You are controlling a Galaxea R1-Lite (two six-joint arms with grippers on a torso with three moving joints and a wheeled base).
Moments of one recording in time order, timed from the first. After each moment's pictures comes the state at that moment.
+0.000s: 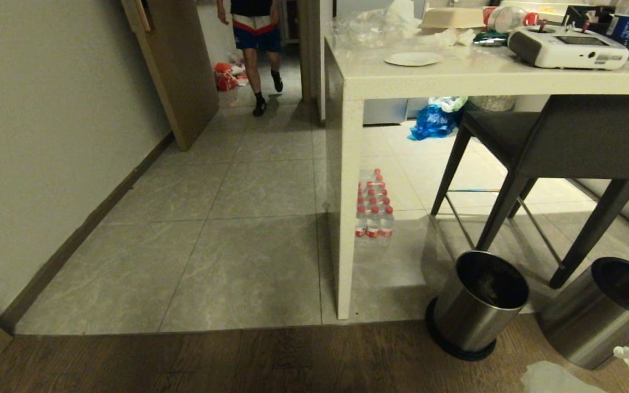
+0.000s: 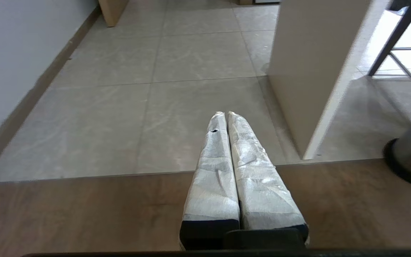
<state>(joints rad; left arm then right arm) 0.00 0.00 0.00 0.00 0.00 -0.01 0.00 0.00 0.00 0.01 0.00 -0.01</state>
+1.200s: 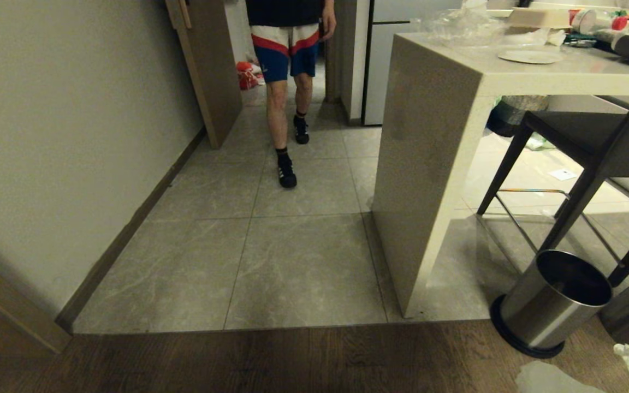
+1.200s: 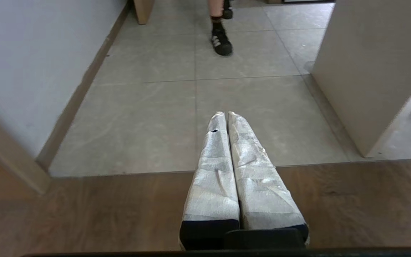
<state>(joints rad) 0.00 0.00 0.00 0.00 0.00 -0.01 0.00 0.00 0.00 0.01 0.00 -0.01</state>
